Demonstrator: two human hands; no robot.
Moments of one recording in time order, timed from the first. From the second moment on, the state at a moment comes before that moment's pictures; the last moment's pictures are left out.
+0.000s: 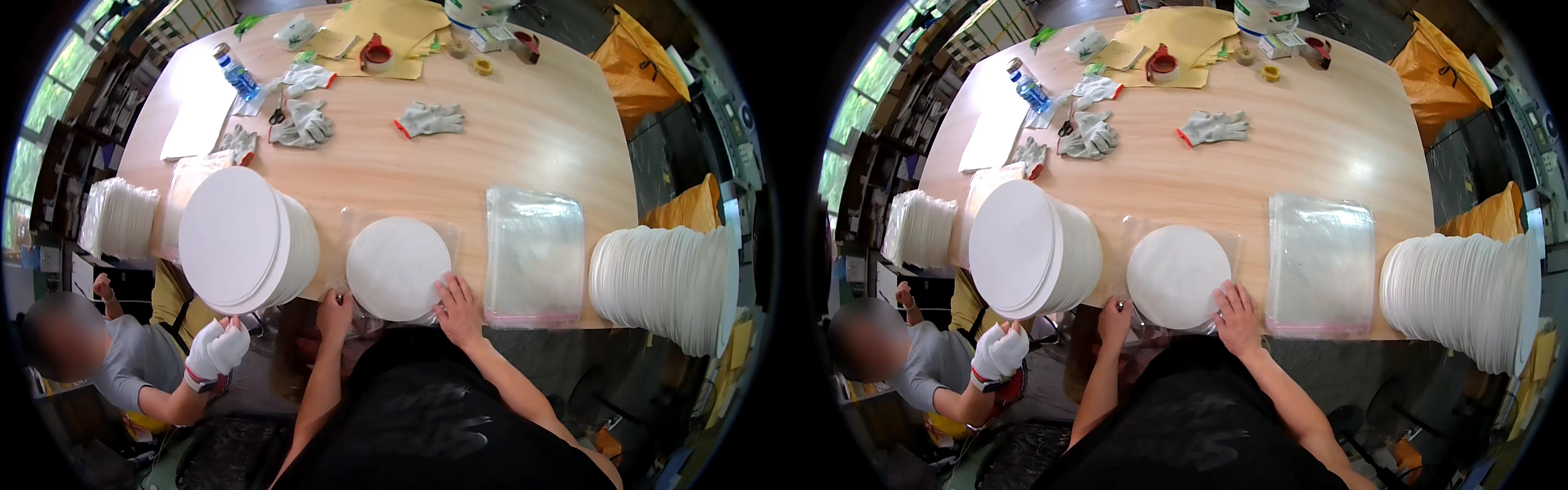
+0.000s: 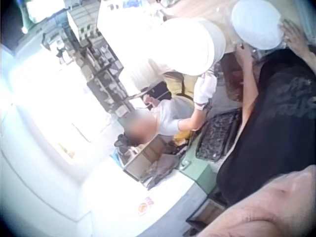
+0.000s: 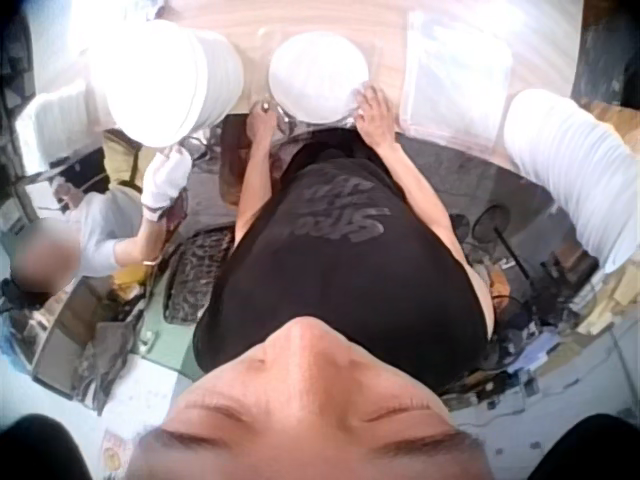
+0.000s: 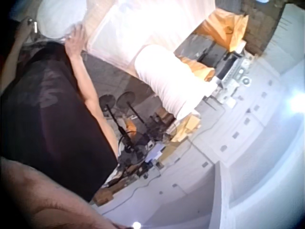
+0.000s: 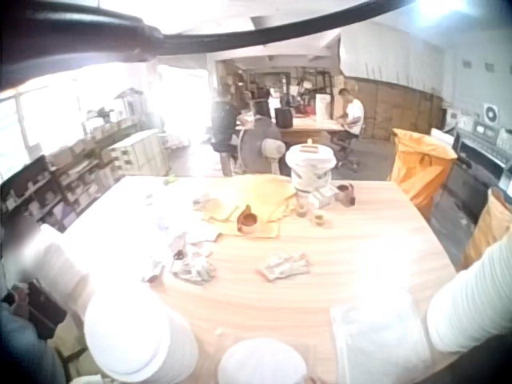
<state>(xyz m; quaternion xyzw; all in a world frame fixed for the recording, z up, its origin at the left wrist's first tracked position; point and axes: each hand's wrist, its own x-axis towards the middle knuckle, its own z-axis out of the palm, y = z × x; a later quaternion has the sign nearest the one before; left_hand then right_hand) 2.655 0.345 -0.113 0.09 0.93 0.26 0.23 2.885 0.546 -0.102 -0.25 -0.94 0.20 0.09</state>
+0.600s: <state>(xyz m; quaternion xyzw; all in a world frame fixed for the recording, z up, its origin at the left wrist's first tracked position) 2.644 0.336 -0.136 0.09 0.91 0.34 0.22 2.883 0.549 -0.111 -0.26 -0.95 0.17 0.03</state>
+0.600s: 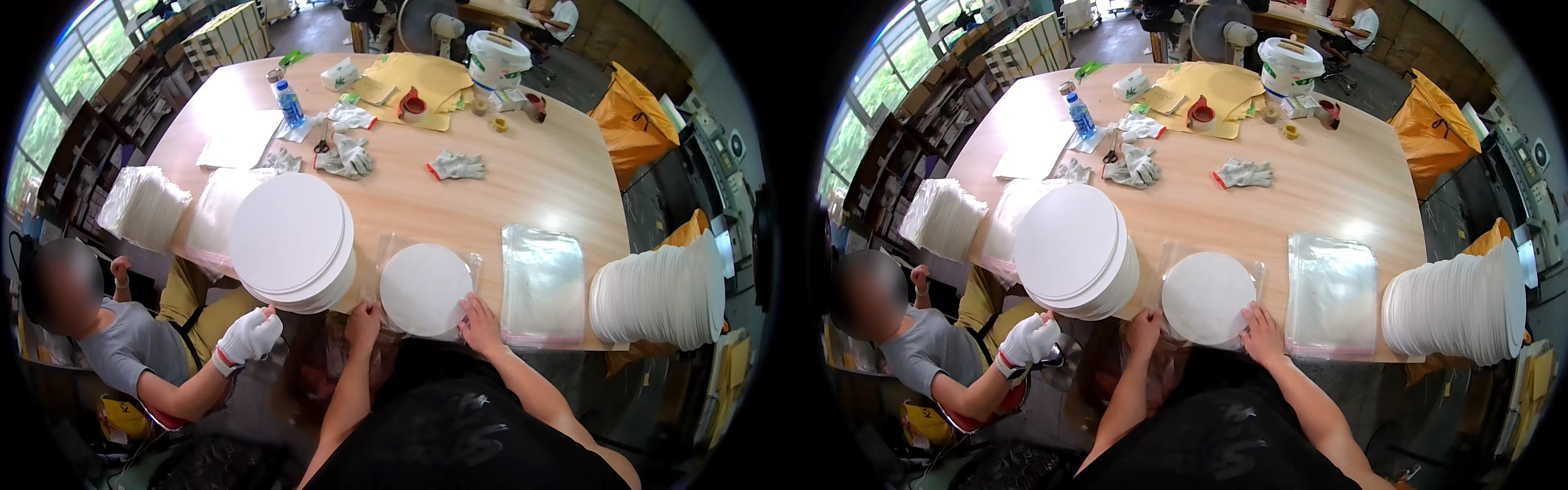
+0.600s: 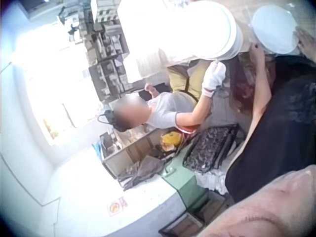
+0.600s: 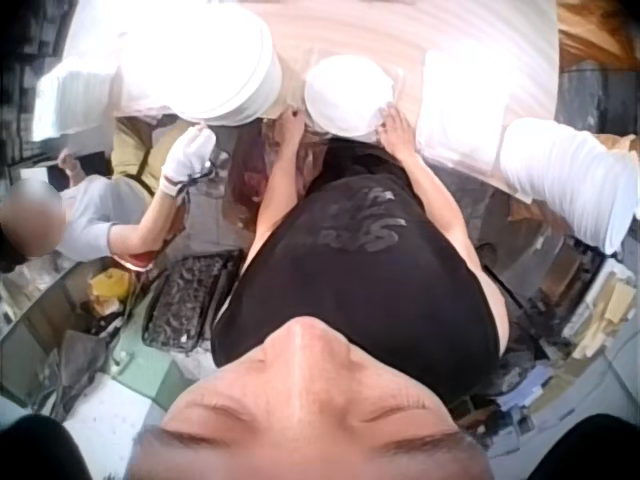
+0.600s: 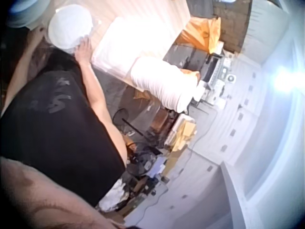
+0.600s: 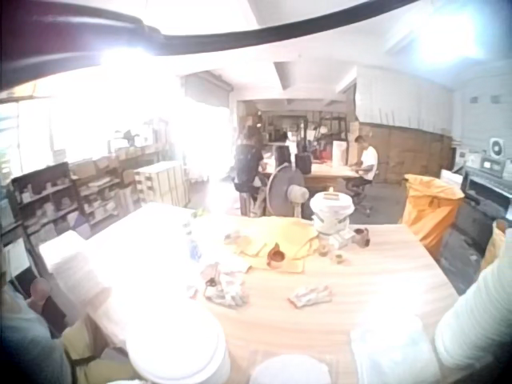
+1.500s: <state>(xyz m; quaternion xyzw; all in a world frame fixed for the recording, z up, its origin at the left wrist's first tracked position) 2.785 0.634 0.071 0.18 0.13 0.70 0.68 3.041 0.722 -0.077 -0.22 -0.31 0.90 0.20</state>
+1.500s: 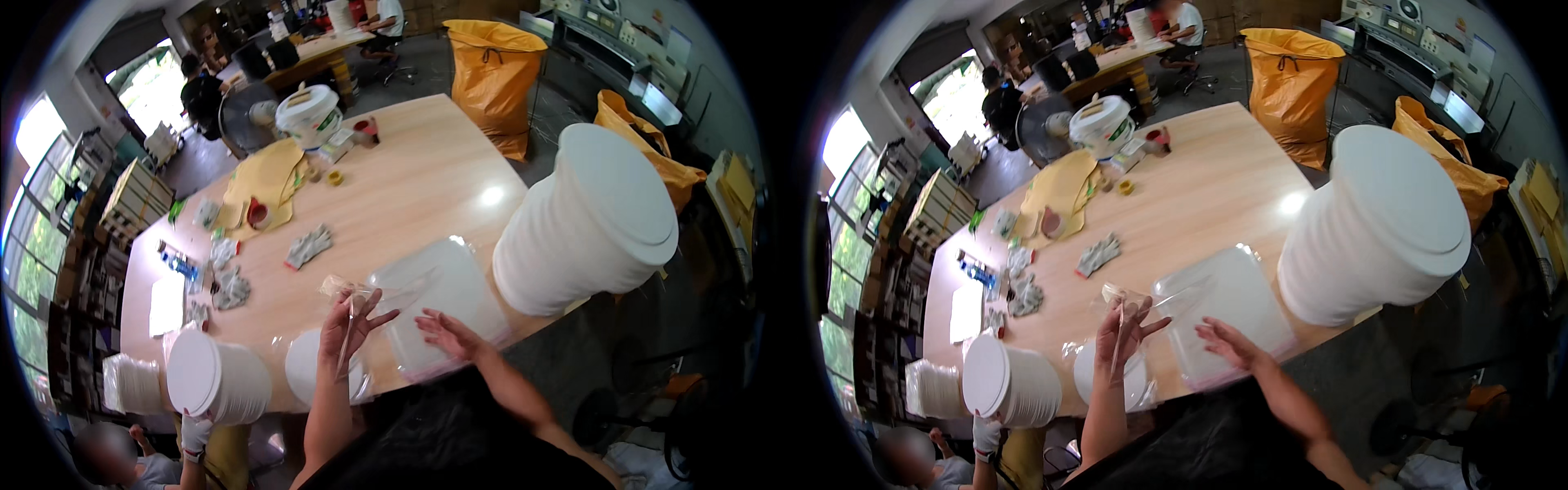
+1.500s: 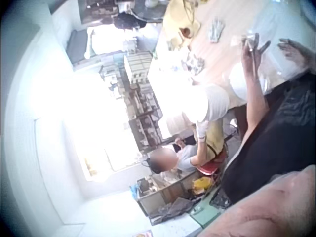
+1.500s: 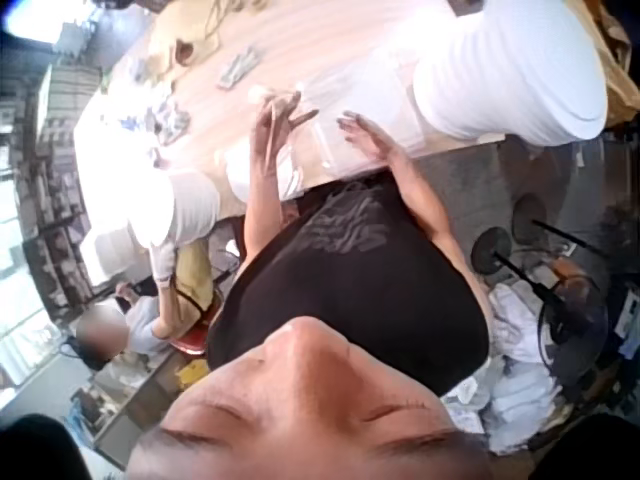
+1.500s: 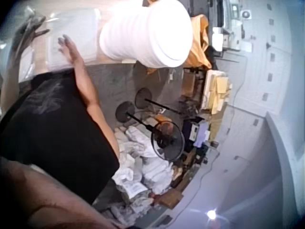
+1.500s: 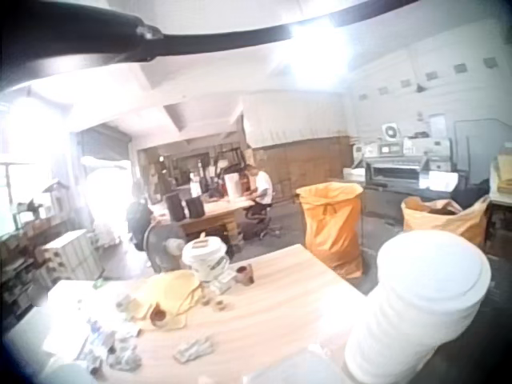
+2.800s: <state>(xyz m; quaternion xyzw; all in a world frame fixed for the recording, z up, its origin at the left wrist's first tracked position) 2.917 0.520 -0.122 0.09 0.58 0.60 0.54 3.163 0.660 -0.114 -0.43 -0.46 0.72 0.27</state>
